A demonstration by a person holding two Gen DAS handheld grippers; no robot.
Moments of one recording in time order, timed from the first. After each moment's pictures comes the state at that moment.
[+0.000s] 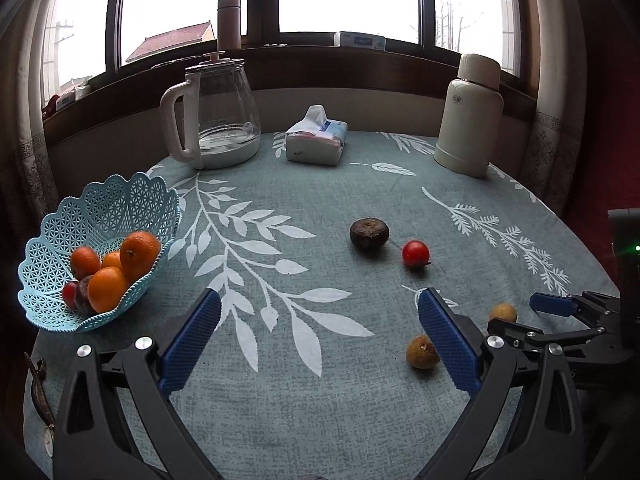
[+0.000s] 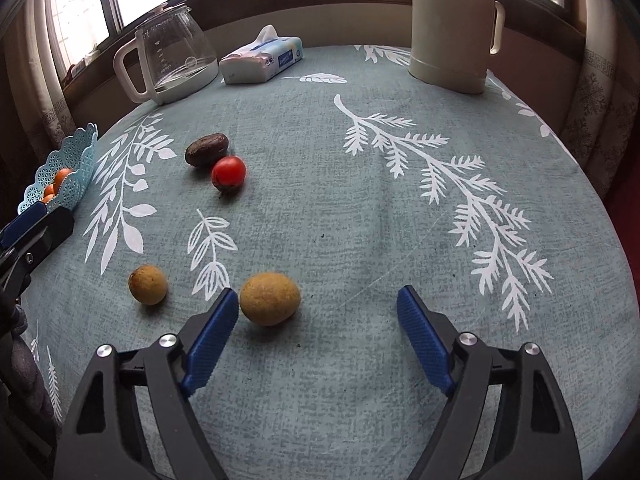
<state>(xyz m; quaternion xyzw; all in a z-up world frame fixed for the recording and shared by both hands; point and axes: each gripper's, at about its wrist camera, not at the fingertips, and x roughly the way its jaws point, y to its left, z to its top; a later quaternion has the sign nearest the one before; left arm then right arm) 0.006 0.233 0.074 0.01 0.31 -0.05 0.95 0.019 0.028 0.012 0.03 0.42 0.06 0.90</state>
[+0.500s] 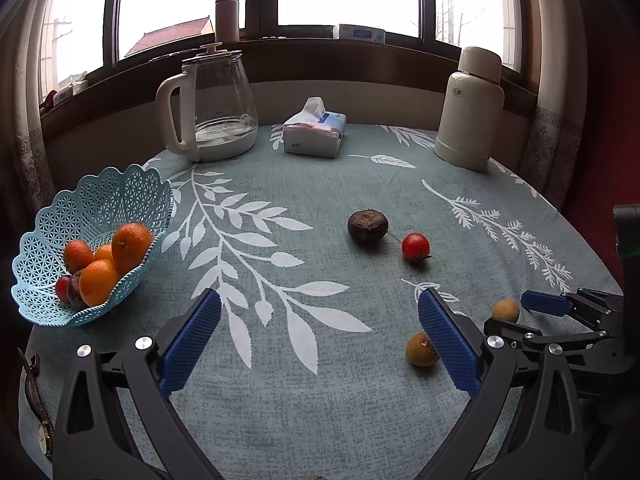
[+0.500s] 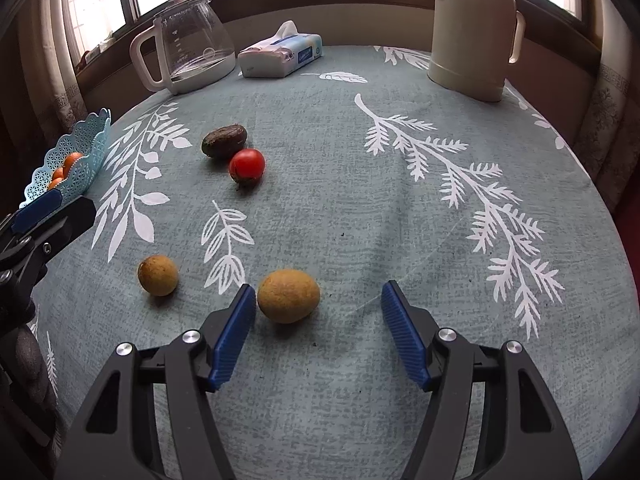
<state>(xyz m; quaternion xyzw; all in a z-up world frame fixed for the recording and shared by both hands) 0.010 0.231 0.068 0.01 0.32 -0.05 0.95 0.019 0.037 0.011 0.01 0.42 0.08 0.90</state>
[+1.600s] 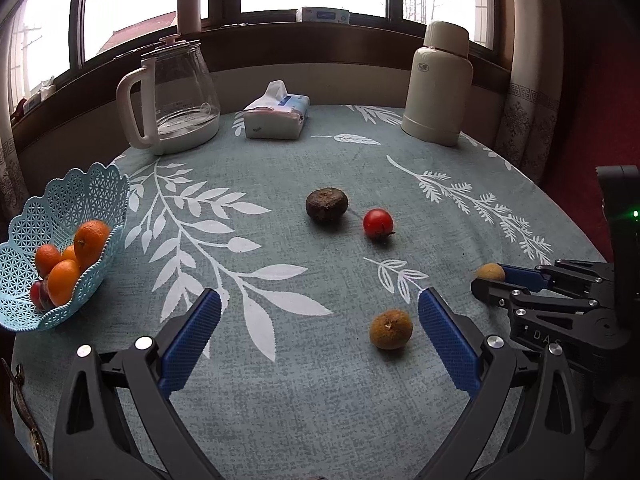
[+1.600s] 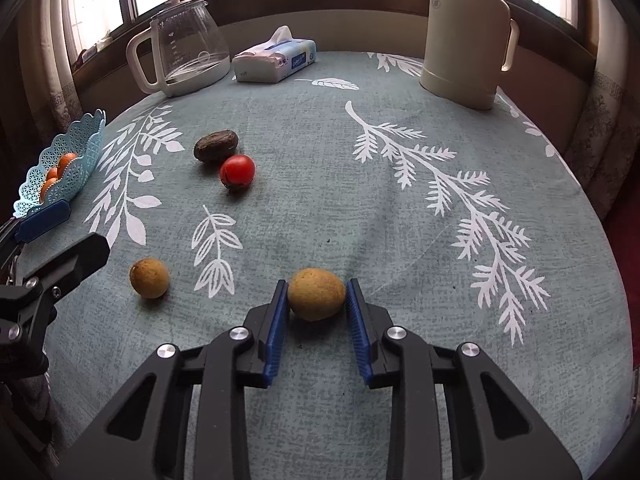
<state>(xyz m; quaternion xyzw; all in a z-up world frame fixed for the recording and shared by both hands) 0.010 0.207 0.059 0.04 0.35 -0.11 0.93 0.018 0.032 0.016 0.00 0.41 0.07 0.91</state>
